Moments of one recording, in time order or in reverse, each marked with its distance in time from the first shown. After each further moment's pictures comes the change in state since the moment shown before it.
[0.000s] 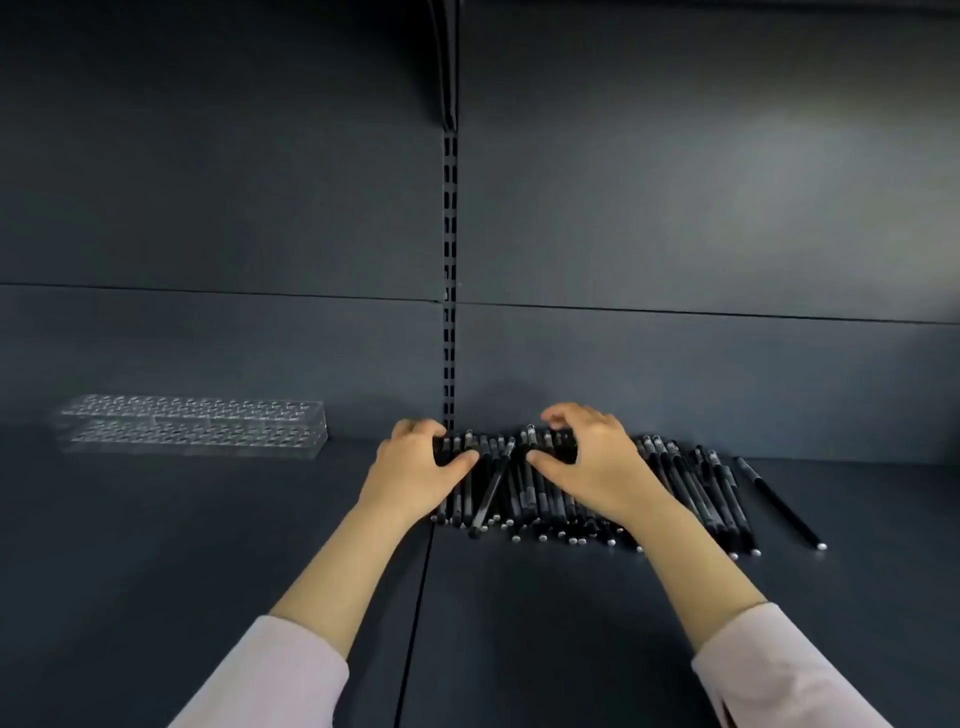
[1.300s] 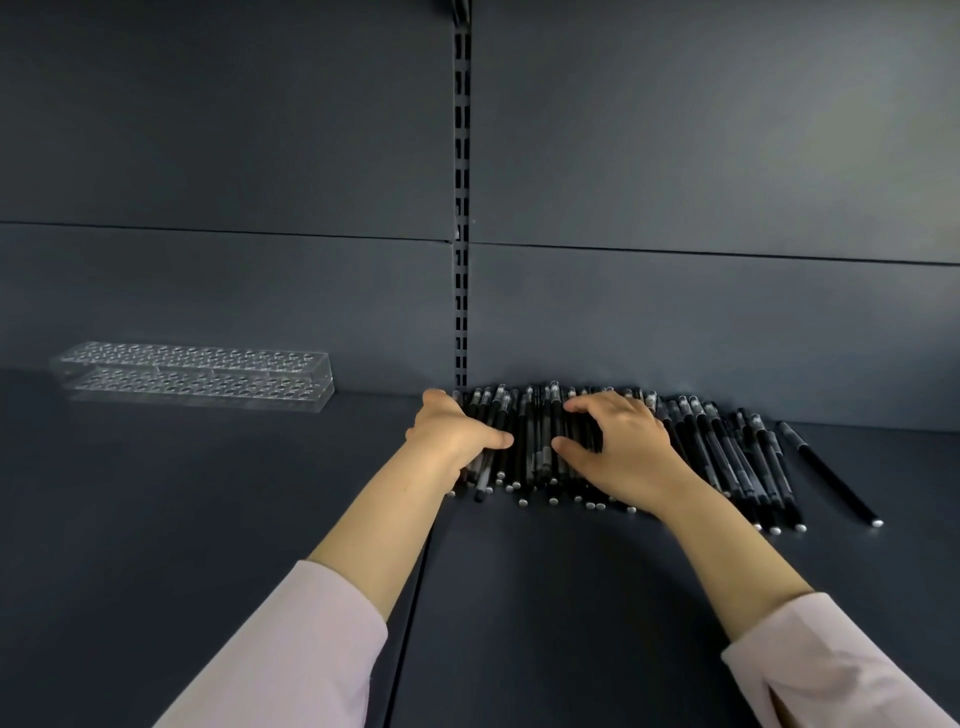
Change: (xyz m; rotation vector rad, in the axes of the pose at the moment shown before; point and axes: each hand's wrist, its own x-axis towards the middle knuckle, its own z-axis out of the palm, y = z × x) left_hand 0.016 0.027 0.023 -0.447 -0.099 -0.500; right_hand -0.002 0.024 0.024 -0.131 -0.068 0.068
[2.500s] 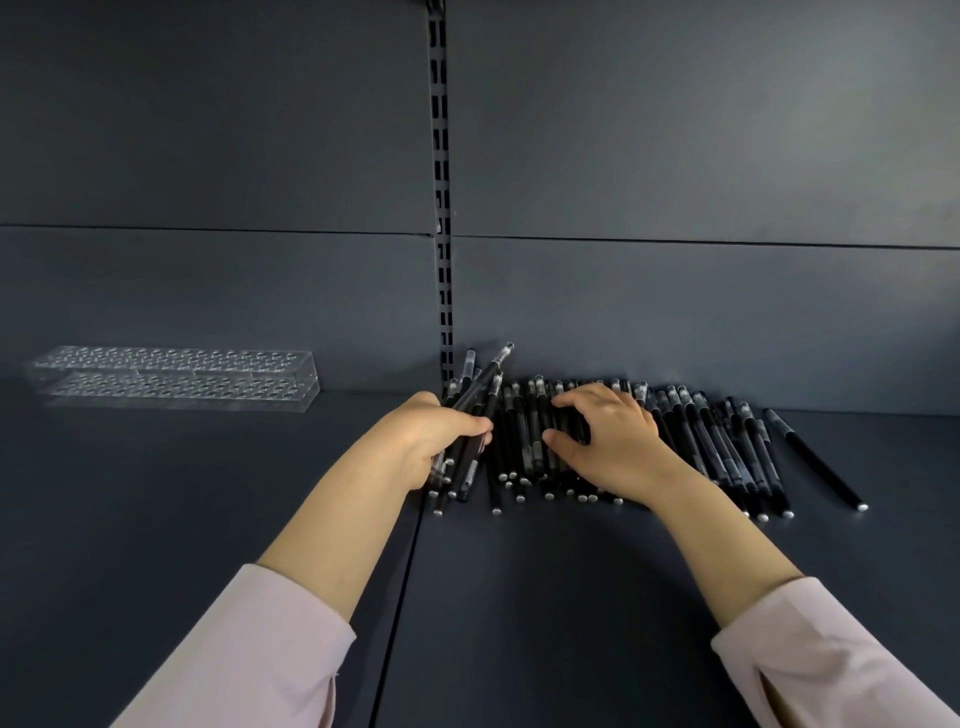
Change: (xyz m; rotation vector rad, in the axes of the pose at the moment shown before) left_hand 0.001 -0.005 -0.015 -0.150 -0.196 -0.033; right_hand 0.001 0.003 -0.002 -0.010 -0.066 -0.002
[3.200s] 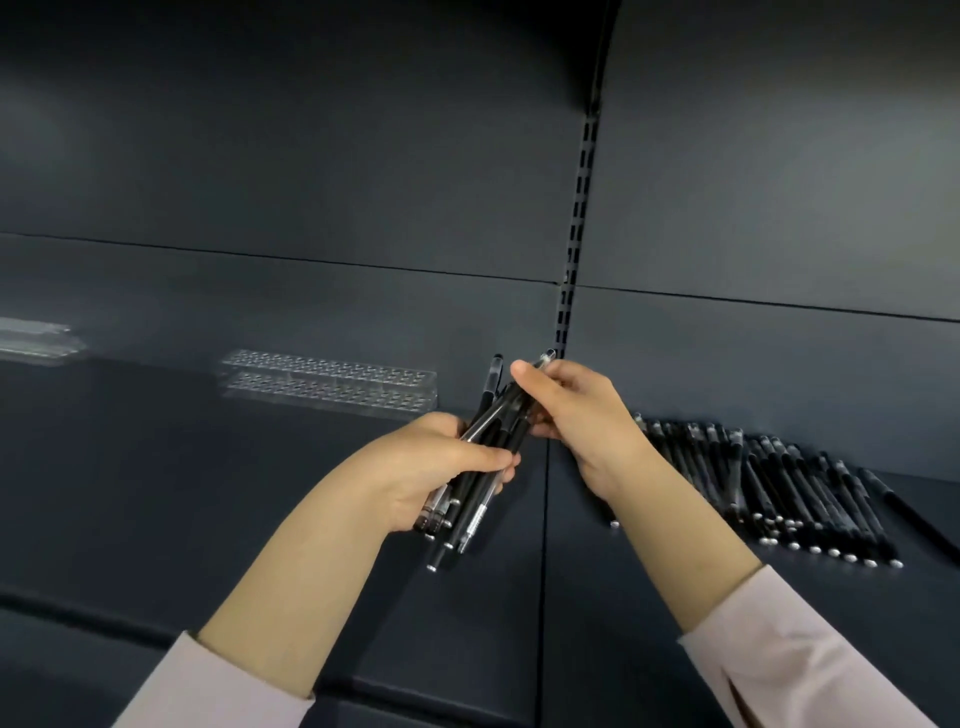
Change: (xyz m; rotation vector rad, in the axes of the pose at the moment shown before) left_hand -0.117 -0.020 -0.107 -0.090 -0.161 0.149; right_hand -0.011 -0.174 -0.007 1.058 -0.041 0.077
